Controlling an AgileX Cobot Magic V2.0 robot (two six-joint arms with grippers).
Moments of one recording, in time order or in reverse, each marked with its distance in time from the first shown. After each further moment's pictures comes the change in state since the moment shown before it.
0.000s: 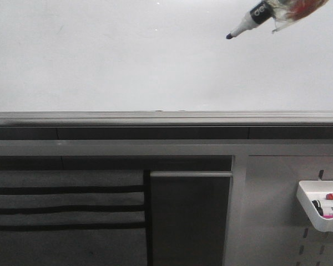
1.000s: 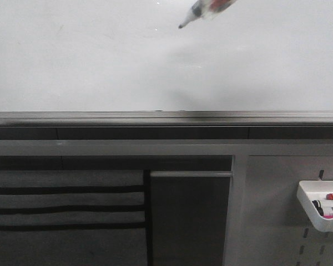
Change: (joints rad) left arm 0.000 0.000 0.006 -0.006 -0.012 -0.004; right arm -0.319 0.440 -0.307 0.426 -0.001 -0.213
